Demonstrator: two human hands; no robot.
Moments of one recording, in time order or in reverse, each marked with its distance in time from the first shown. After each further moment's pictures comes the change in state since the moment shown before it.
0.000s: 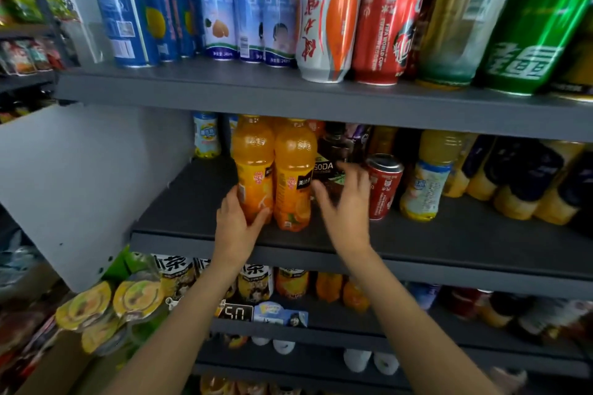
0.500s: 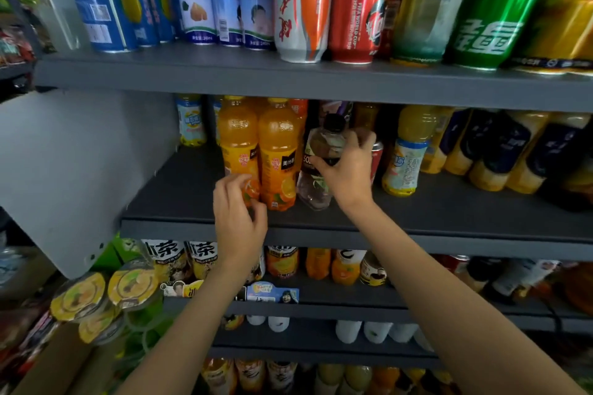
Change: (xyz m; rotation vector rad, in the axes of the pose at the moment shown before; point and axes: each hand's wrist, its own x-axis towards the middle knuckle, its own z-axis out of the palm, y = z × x) left_hand -0.046 0.043 -0.002 -0.052 0.221 0.321; right_hand 0.024 -0.012 -0.040 -0.144 -0.018 0.064
